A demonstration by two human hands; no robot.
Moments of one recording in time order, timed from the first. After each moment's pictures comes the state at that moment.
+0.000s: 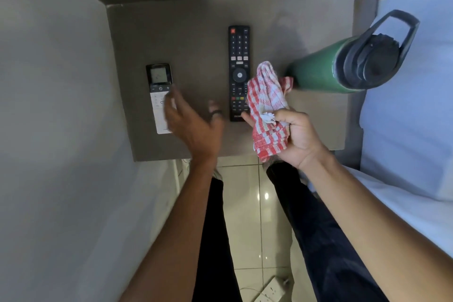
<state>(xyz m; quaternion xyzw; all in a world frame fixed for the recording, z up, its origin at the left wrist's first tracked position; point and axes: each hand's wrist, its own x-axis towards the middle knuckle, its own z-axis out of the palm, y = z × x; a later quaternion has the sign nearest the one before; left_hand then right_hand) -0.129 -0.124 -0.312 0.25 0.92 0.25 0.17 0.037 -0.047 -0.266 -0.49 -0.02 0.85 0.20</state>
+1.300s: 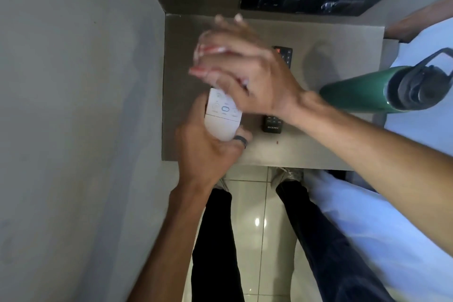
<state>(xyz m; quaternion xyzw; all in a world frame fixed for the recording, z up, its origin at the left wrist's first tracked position) -0.201 -0.160 -0.181 0.29 0.81 0.41 0.30 -0.133 -0.002 -0.202 -0.16 -0.92 0.29 0.21</state>
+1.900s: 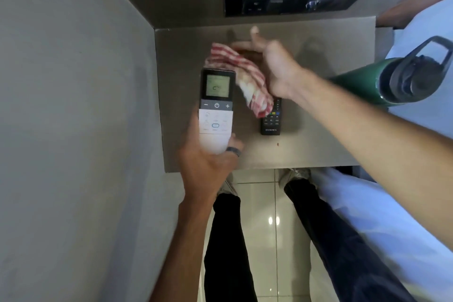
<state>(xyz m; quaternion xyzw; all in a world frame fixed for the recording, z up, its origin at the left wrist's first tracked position) -0.189 -0.169 -0.217 0.28 0.80 0.45 0.29 -0.119 0.050 -0.248 -0.51 -0.35 0.77 0.10</state>
